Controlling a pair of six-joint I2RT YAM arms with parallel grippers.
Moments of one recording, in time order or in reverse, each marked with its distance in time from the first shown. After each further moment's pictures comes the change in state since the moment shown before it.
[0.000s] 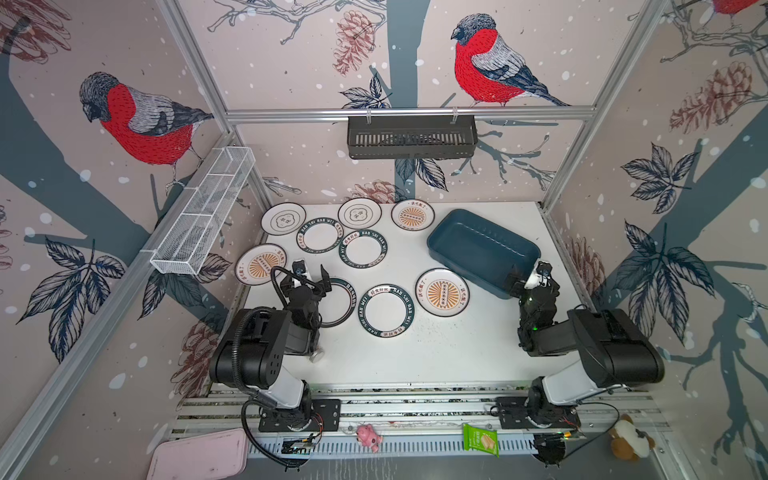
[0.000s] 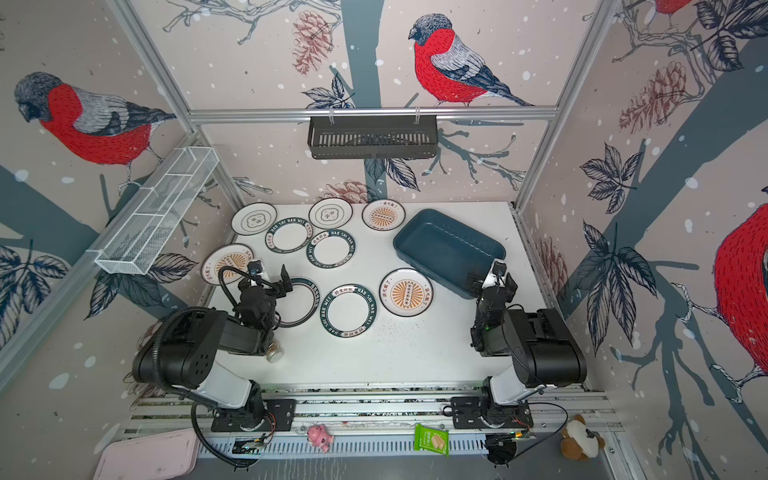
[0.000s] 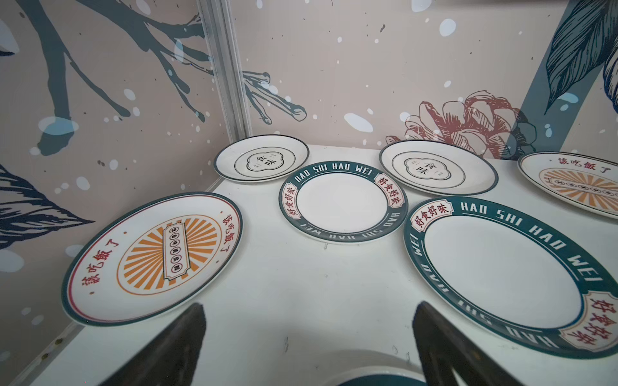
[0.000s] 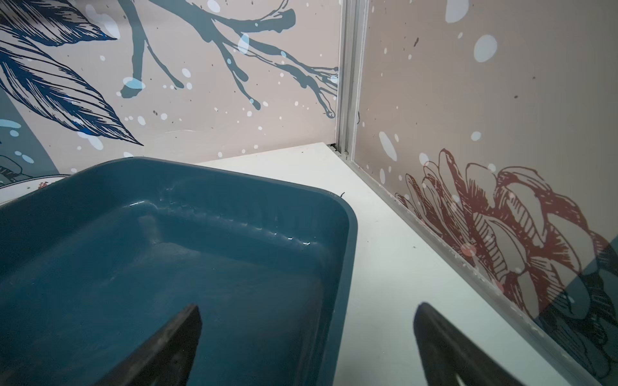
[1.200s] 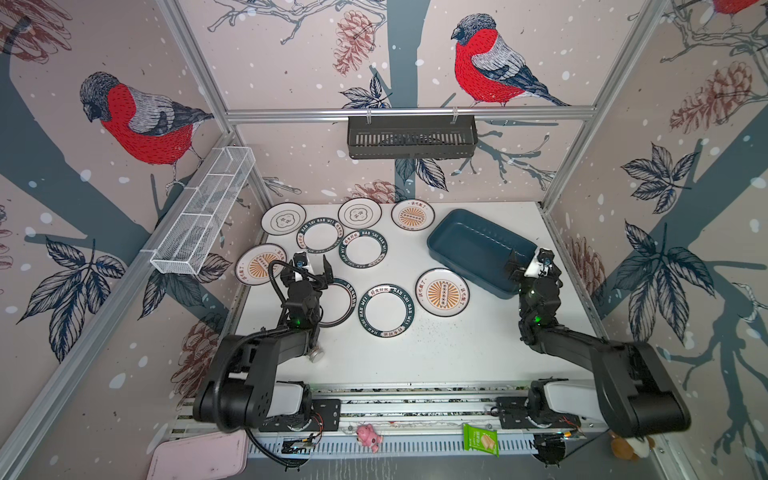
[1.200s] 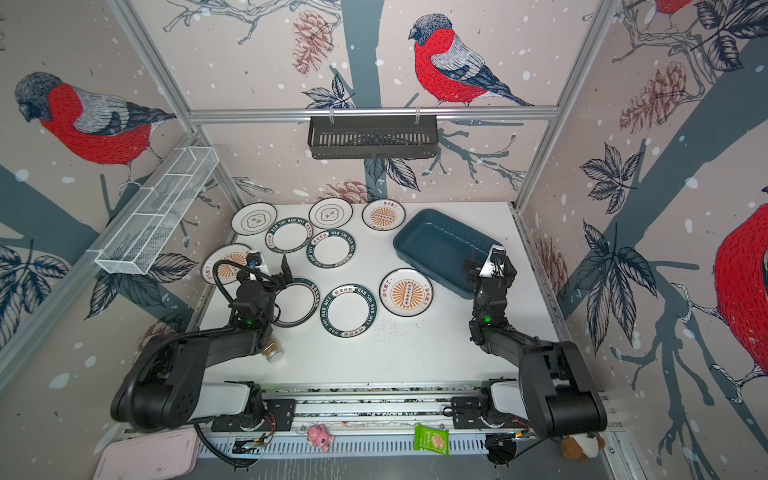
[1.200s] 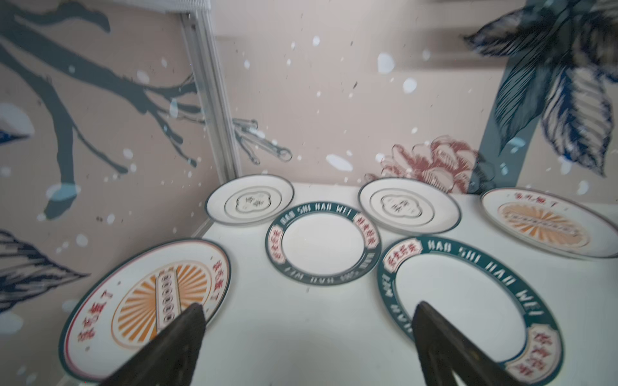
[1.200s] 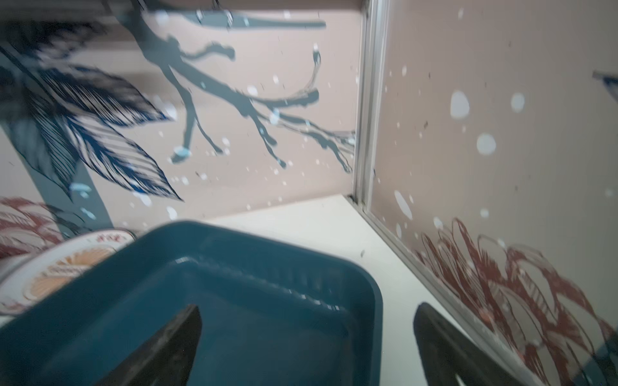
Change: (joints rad) left arm -0.069 -0.281 0.097 -0.254 0.004 0.034; right arm 0.092 -0.330 0.133 -0.294 0.035 -0.025
